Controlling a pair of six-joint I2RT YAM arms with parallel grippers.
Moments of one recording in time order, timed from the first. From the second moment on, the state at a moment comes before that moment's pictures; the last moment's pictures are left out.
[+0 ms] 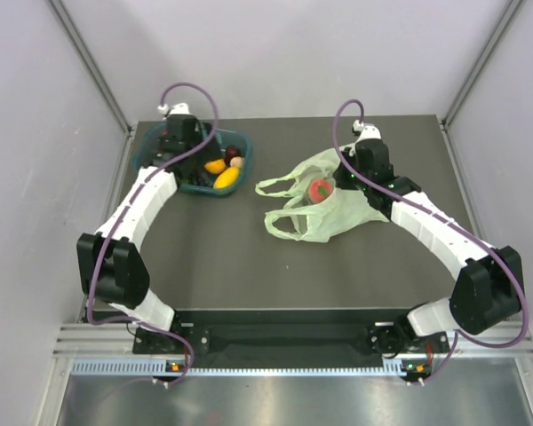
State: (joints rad) left arm -0.24 1.58 1.41 -0.41 -0.20 -0.42; right arm 0.43 1.40 1.11 -0.23 0.10 0.39
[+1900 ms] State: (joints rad) left arm -0.04 1.61 1.46 -0.19 0.16 -0.41; right arm 0.43 1.40 1.11 -0.23 0.08 0.36
